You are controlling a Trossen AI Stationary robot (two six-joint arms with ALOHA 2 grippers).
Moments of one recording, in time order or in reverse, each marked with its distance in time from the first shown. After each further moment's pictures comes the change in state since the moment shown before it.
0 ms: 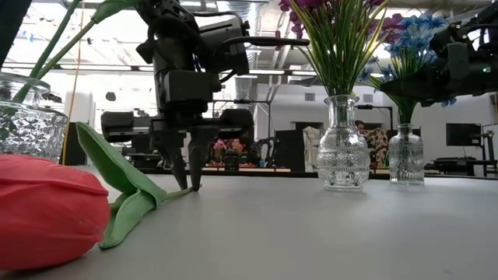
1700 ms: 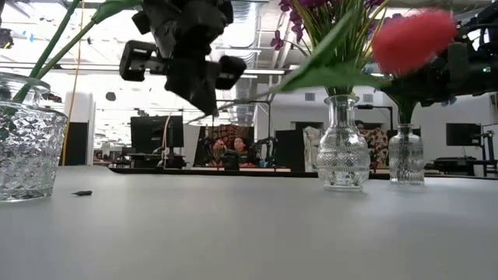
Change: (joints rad) left arm 0.112 -0.296 -0.003 0.013 0.153 -0.234; right arm 0.000 0.000 0.000 0.000 0.000 0.000
